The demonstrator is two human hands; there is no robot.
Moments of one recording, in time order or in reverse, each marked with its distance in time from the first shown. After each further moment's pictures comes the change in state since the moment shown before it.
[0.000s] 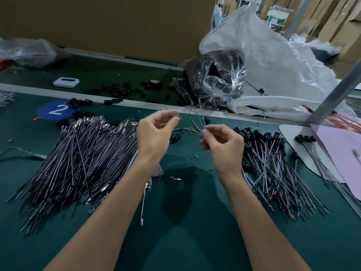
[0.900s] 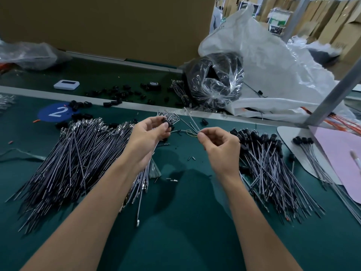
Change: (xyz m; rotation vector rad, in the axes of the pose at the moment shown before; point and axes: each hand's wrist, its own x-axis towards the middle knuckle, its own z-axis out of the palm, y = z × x) left_hand 0.012 -0.003 -0.015 -0.360 -0.157 -0.304; right_hand 0.003 -0.001 -0.006 -0.151 -0.027 -0.046
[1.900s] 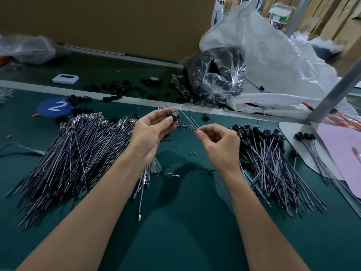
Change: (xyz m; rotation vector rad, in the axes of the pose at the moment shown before) left_hand -0.004 -0.005 0.004 -0.167 -0.067 0.052; right_hand -0.001 0.001 0.004 -0.105 -0.047 -0.035
